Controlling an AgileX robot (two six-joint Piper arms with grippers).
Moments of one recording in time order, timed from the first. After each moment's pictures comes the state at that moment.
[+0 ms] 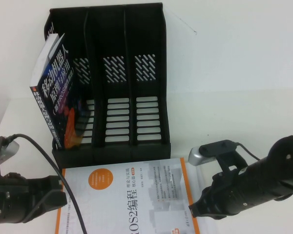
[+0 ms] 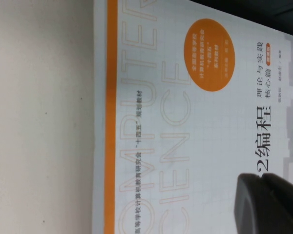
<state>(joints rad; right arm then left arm) 0.57 1.73 -0.83 0.82 0.44 -0.59 0.01 1.15 -0.57 -0.90 0.69 0.34</state>
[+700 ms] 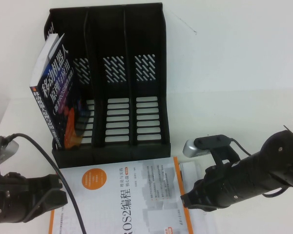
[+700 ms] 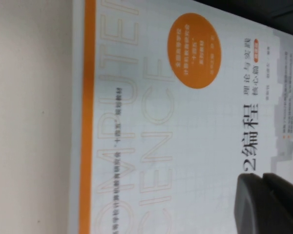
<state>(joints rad) 0.57 1.78 -0.88 0.93 0.43 -0.66 0.01 1.15 -0.57 -0.90 0.69 0.33</state>
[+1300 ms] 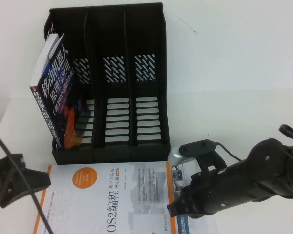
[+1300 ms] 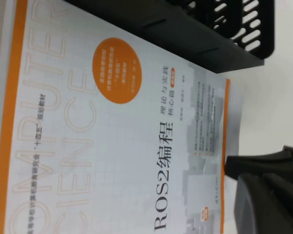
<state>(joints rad) 0.66 1.79 -0.89 0.99 0.39 -0.70 0.32 1.15 -0.63 -1.08 1.02 0.55</state>
